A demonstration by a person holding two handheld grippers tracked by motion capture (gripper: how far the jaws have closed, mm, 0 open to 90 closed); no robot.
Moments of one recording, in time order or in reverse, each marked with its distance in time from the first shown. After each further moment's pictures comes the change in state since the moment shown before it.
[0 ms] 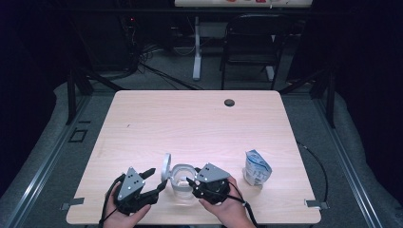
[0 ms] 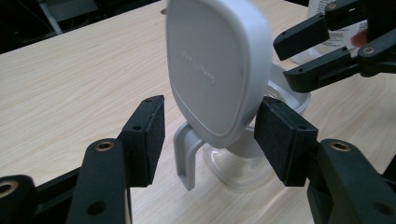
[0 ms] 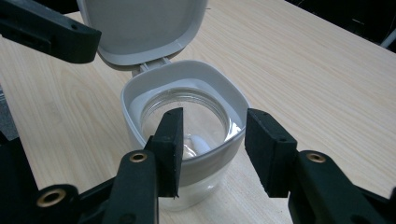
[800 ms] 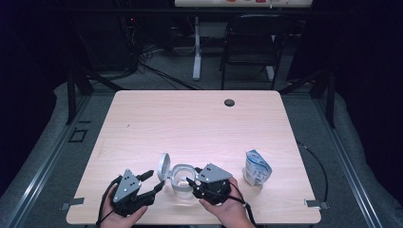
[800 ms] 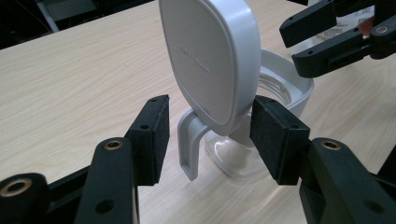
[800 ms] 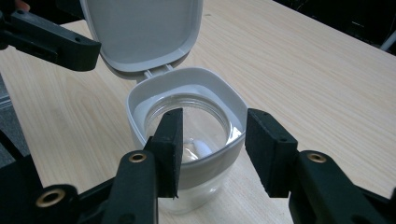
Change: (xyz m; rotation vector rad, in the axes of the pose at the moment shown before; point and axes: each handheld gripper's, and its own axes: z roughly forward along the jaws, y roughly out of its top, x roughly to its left) left arm 0.004 -0.008 -0.004 -0.004 -0.021 -0.005; right arm 0.000 0.001 -0.005 -0.025 0.006 0.017
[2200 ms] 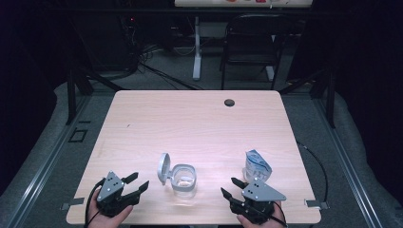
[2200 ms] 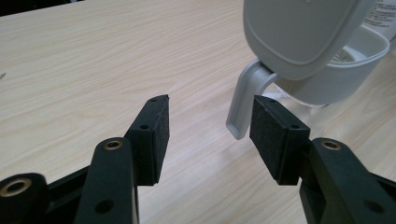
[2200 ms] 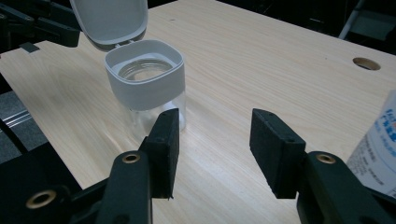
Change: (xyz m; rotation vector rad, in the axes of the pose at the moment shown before) left arm 0.035 -0.037 -0.011 0.018 0.068 -0.103; right arm -0.026 -0.050 -0.092 -0.073 -0.089 0.112
